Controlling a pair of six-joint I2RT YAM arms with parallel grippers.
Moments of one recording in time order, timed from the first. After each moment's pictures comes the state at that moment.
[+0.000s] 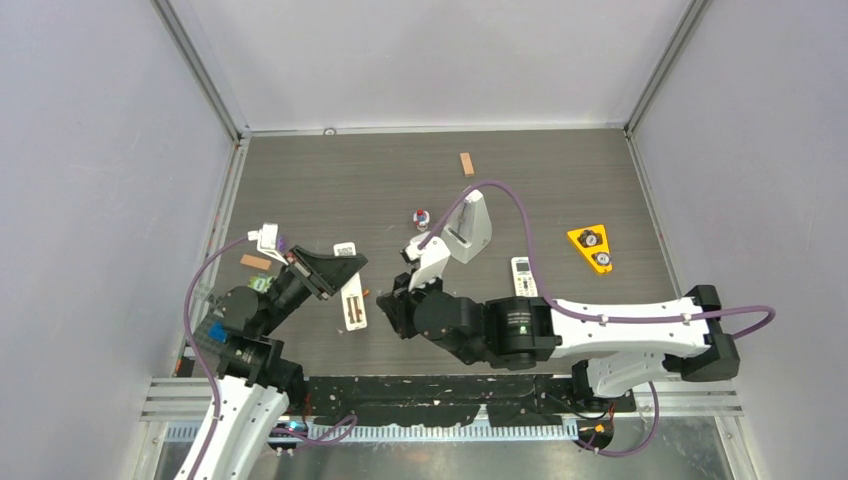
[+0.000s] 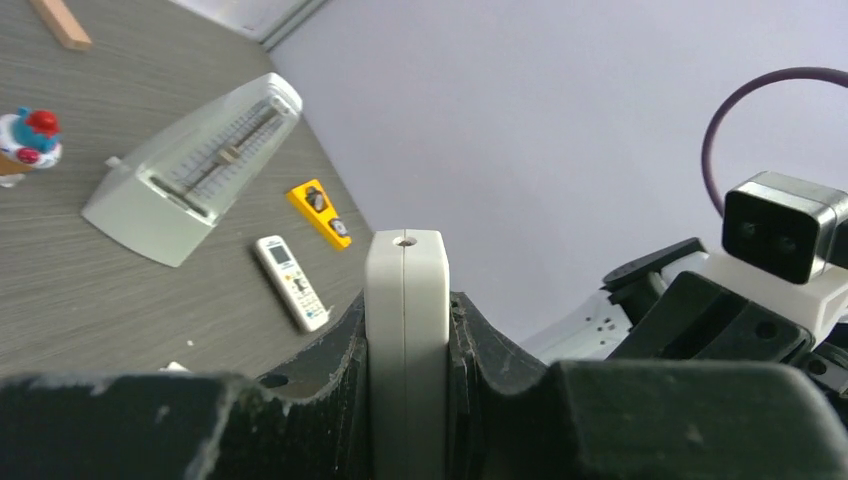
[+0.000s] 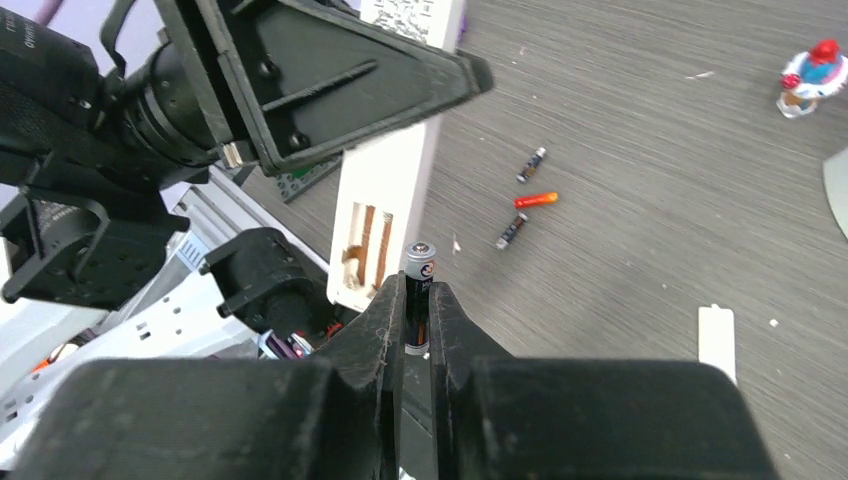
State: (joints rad) left arm -0.24 0.34 0.36 0.19 0.55 -1.07; right arm 1.54 1.29 1.26 -0.40 0.69 0.70
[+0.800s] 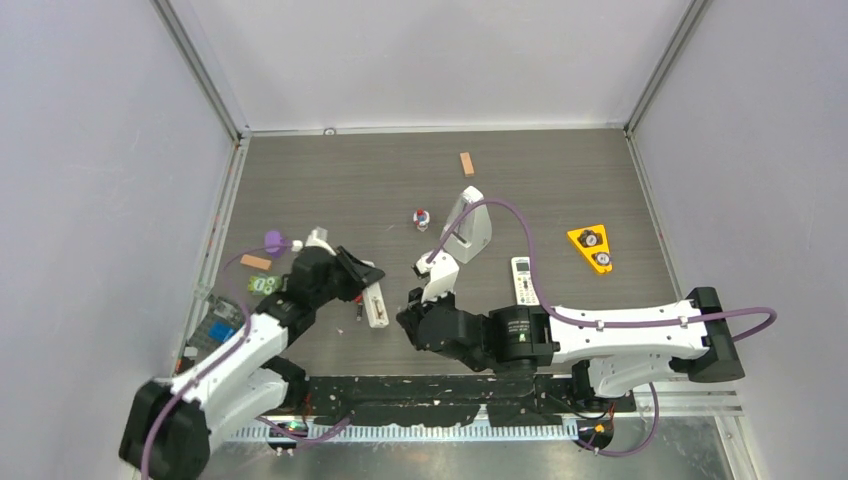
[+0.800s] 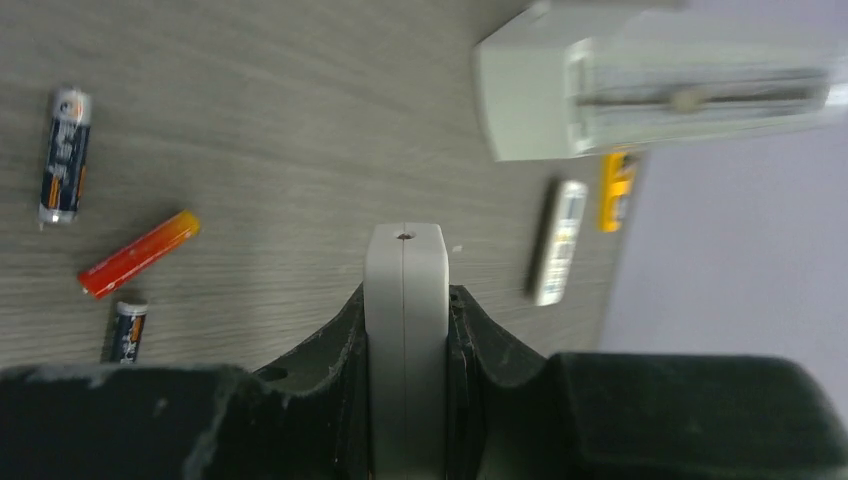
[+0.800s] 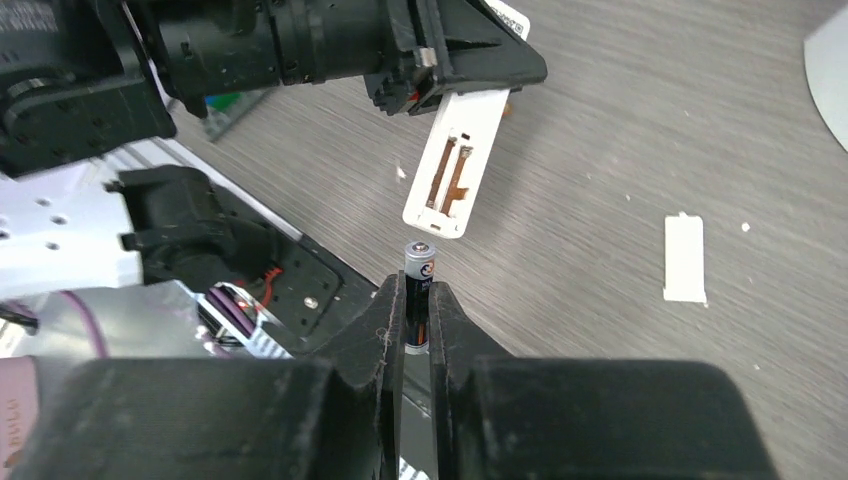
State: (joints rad) left arm -0.40 0.81 0.37 -0.02 0.16 -1.10; right arm 1.54 1.27 1.14 -0.44 0.66 0.79
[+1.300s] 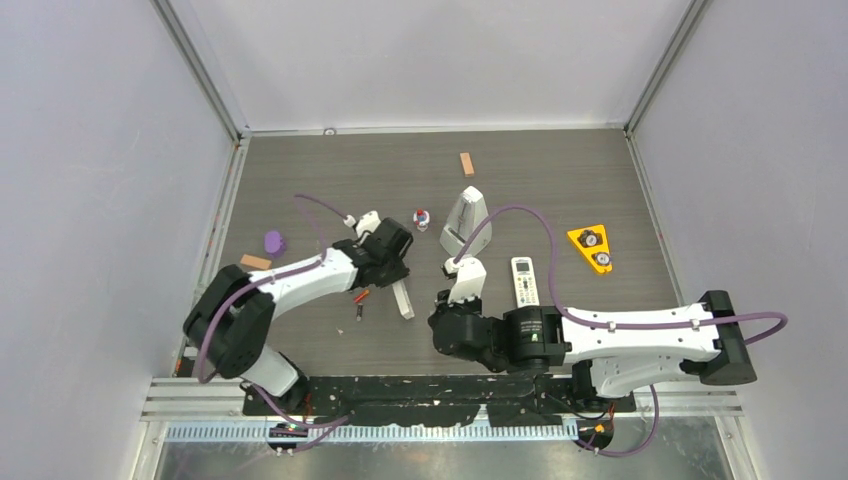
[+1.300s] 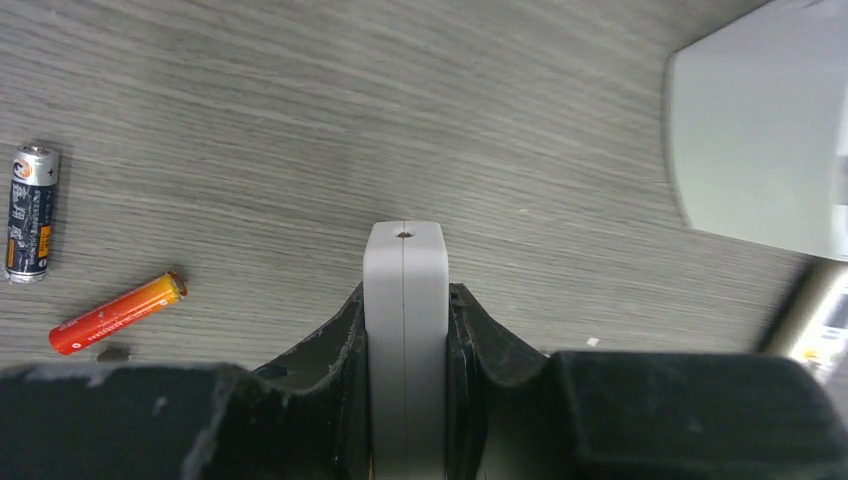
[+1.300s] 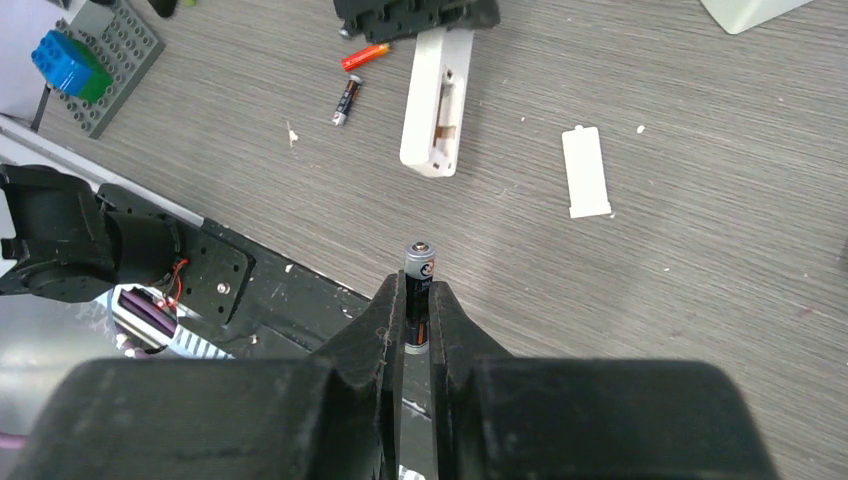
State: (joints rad) left arm -0.71 1.49 0.87 -0.36 -0.26 -1.07; right arm 1.52 1.21 1.05 -0.65 0.70 0.99
